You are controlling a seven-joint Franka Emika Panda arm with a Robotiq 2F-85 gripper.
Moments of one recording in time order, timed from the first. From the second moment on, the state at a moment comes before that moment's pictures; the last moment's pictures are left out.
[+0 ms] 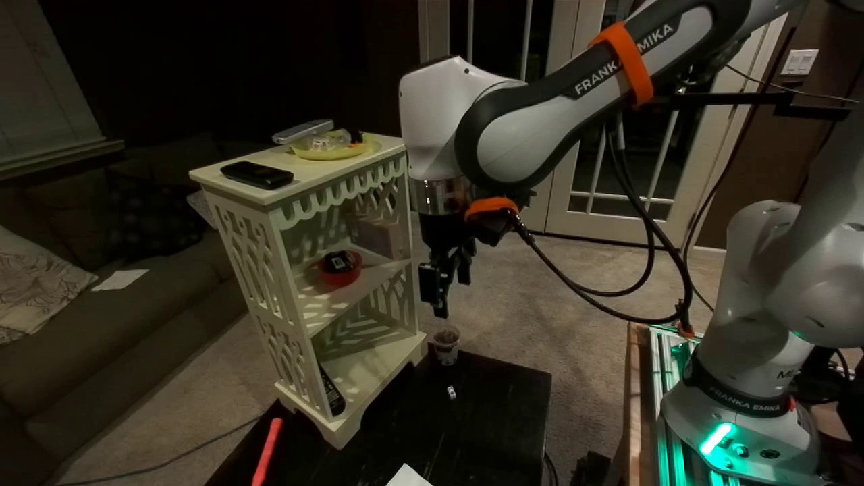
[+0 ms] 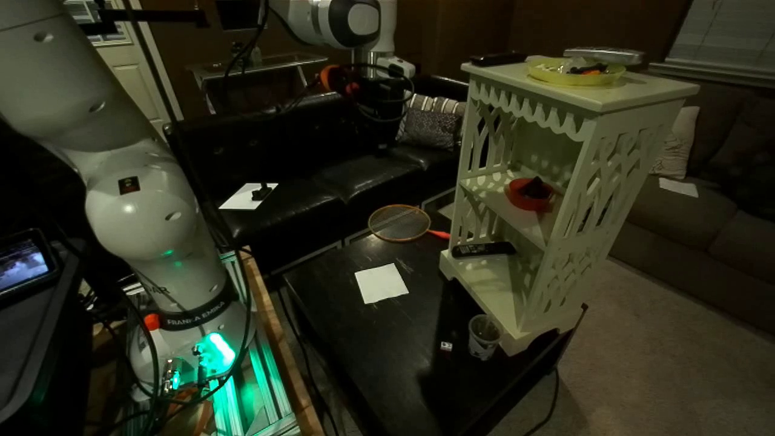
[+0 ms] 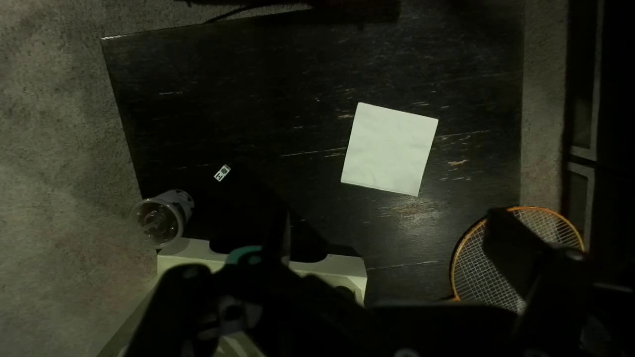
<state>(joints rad) 0.08 -0.20 0.21 -2.35 0.03 2.09 0.31</state>
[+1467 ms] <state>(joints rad) 0.16 0.39 -0.07 -2.27 -0.73 2.62 0.41</state>
